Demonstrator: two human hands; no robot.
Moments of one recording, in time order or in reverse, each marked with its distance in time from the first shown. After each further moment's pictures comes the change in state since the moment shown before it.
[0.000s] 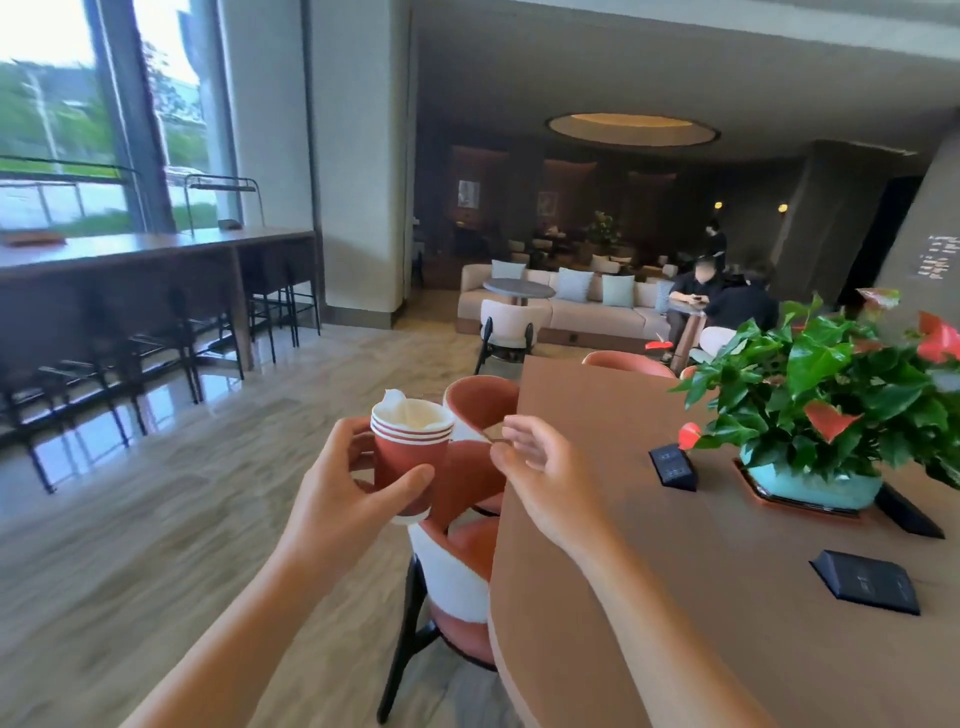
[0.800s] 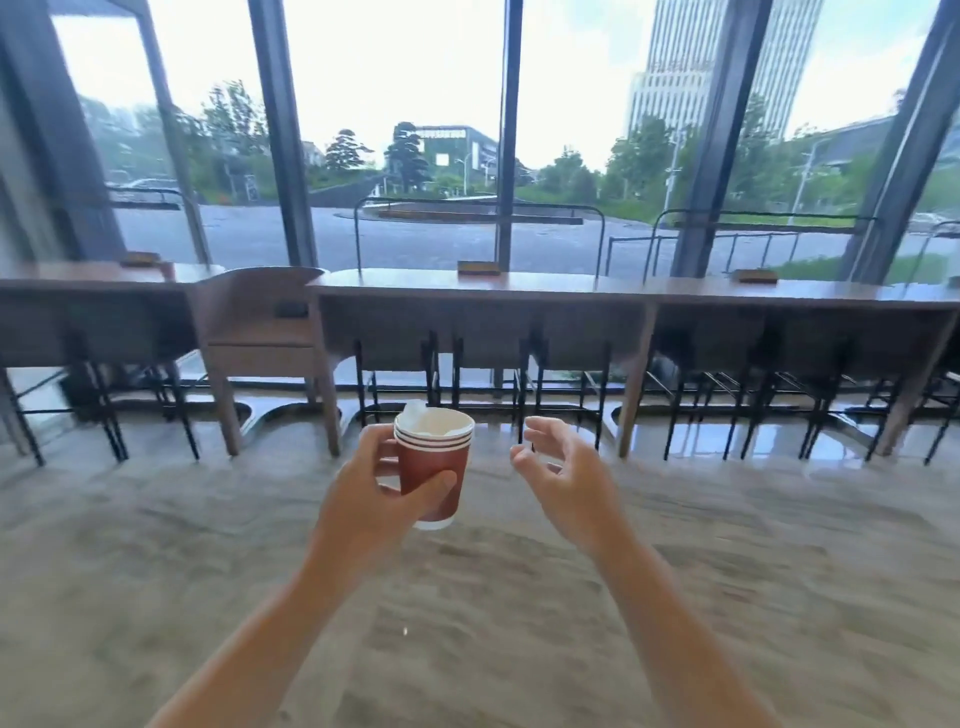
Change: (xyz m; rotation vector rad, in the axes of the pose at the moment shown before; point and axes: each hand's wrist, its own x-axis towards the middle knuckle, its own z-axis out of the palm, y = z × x) left_hand -0.254 0.030 -0.291 0.588 1.218 -0.357; right_hand -0.114 -0.232 0.352 0.460 -1.069 -0.633
